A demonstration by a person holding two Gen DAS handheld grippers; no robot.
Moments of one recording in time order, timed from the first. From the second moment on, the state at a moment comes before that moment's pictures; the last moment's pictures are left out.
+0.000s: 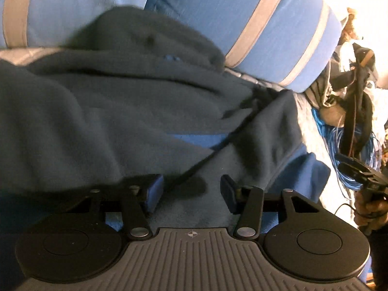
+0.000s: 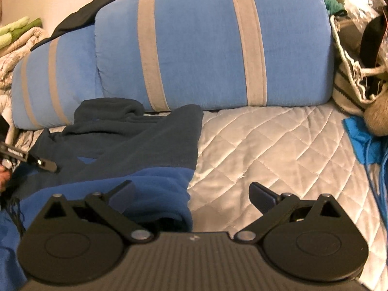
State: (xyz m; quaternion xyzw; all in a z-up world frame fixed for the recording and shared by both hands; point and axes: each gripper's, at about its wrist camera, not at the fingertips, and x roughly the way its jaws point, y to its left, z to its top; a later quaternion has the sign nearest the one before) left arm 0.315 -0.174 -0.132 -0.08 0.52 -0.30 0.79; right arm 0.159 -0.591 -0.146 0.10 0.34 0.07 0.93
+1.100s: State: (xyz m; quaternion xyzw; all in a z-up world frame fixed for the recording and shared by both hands) left arm 0.215 -0.099 -0.010 -0.06 0.33 -0.17 0.93; right arm 0.133 -0.551 -0.108 -0.08 0.32 0.00 0.94
